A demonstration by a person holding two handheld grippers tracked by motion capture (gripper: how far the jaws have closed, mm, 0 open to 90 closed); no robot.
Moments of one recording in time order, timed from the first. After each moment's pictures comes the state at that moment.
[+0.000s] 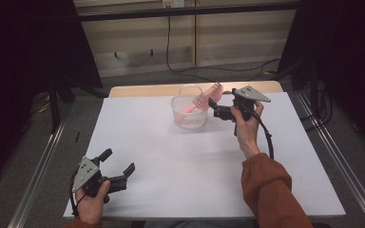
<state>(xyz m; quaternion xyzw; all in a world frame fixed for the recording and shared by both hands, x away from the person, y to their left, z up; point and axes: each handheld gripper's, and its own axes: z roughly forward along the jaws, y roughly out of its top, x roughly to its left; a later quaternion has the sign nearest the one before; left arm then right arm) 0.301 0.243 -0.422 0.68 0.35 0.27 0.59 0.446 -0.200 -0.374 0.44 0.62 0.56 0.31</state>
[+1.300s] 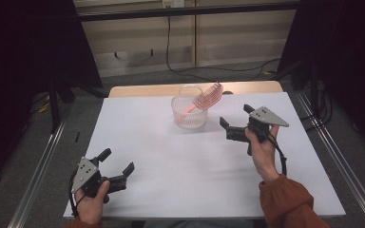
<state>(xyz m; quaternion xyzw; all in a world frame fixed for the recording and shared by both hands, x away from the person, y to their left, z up) 0.300 0.244 -0.421 0.67 0.35 0.27 0.59 0.378 -0.224 -0.388 0.42 0.63 0.56 0.33</state>
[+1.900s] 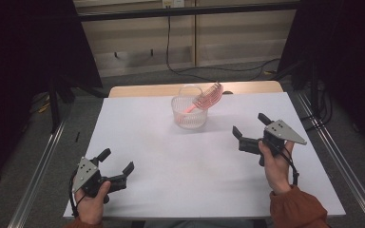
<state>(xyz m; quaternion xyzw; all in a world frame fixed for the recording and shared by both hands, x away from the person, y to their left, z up) 0.300 0.244 -0.421 0.67 0.36 0.28 0.59 0.337 -0.248 -0.393 0.42 0.61 0.56 0.37</state>
